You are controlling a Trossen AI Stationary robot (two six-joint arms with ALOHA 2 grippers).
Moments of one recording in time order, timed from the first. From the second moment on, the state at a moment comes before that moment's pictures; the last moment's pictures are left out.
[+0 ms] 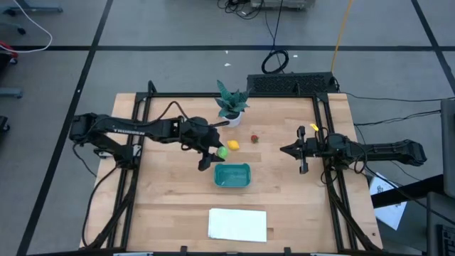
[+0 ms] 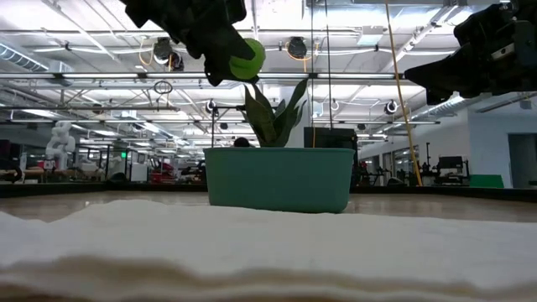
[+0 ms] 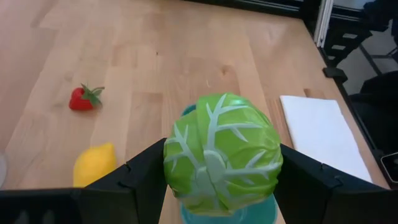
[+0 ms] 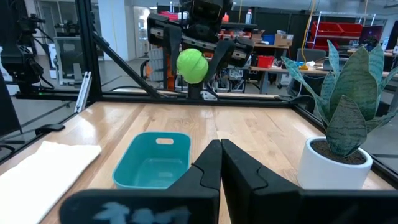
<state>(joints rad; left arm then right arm) 0.08 1.45 1.02 -0.21 0.27 -0.06 -0.06 0.31 0.02 0.30 -0.05 -0.04</state>
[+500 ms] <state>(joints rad) 0.08 1.47 1.17 -0.30 0.34 -0.05 -0.06 0.31 0.02 0.30 -0.05 -0.04</state>
